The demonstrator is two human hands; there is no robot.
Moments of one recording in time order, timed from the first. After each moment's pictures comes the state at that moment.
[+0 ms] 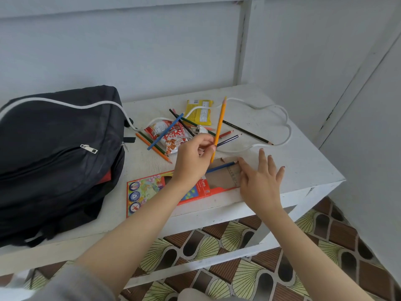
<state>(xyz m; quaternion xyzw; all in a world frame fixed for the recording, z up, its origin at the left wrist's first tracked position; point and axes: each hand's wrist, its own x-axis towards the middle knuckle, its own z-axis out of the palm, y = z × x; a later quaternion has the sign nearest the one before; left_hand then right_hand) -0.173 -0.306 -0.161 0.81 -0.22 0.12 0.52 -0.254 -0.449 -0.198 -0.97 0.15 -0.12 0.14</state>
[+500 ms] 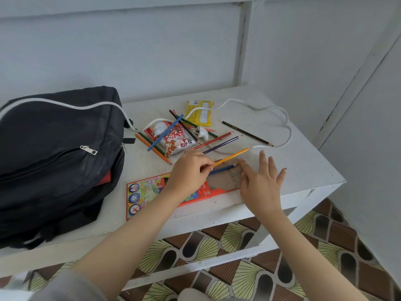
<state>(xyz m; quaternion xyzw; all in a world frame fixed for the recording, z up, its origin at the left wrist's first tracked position) -0.171 -0.288 -0.183 0.88 -0.33 0.12 0.32 -0.255 -0.448 -0.200 -0.97 0.16 -0.13 0.15</state>
